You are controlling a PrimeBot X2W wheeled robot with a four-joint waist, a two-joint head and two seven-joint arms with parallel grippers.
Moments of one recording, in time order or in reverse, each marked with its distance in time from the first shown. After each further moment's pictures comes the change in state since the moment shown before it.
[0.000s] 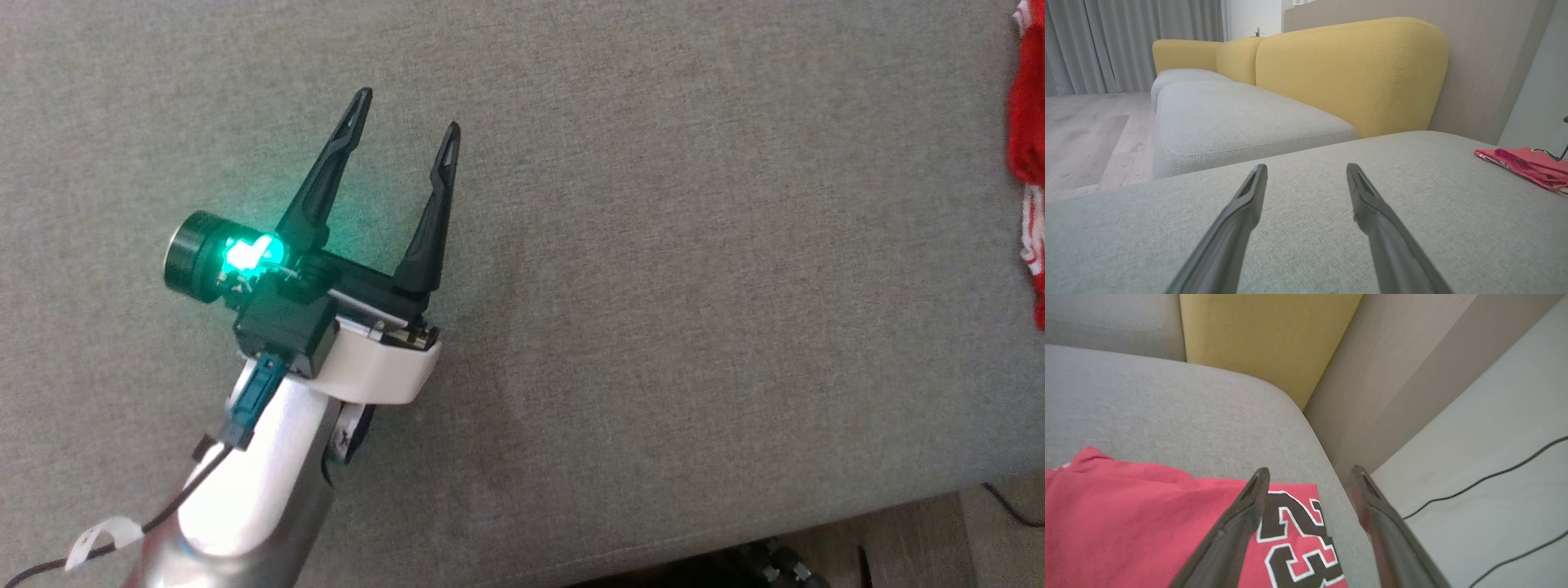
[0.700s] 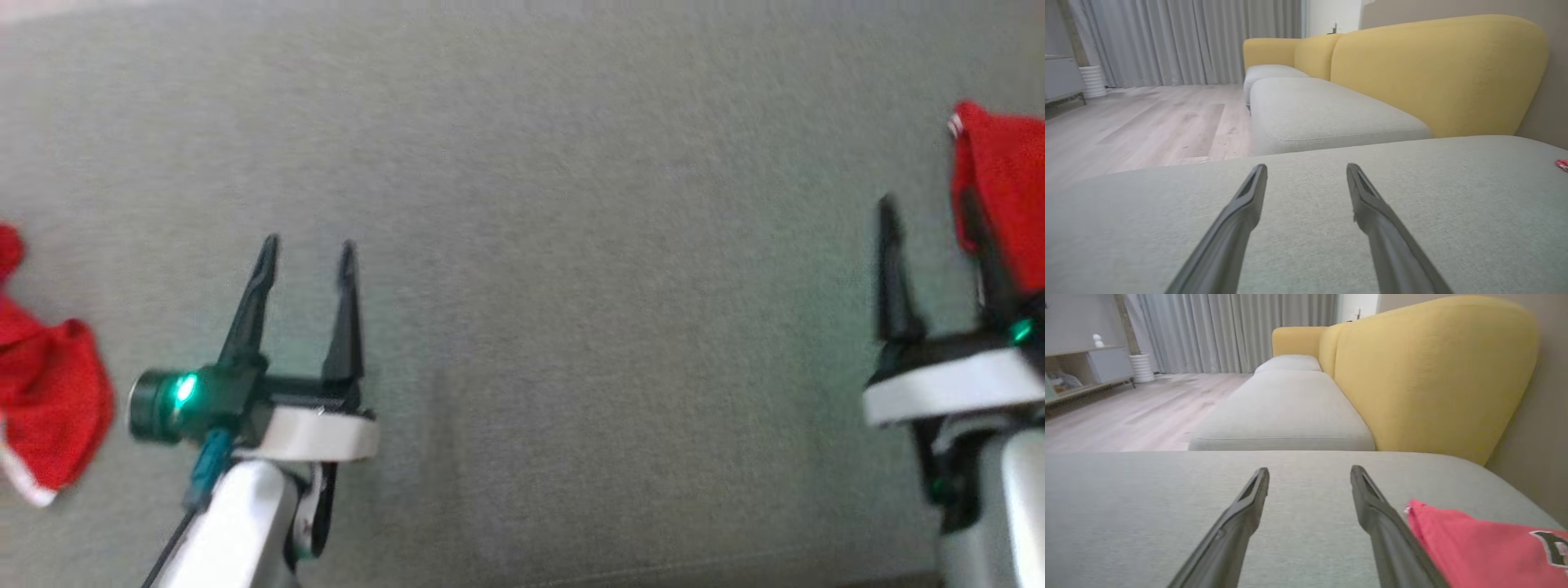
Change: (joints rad) left arm 0.215 0.008 0.106 0.120 -0.106 0.101 -0.027; right arm 0.463 0.466 0.221 -0.674 -0.011 0.000 -0.036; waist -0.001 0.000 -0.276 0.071
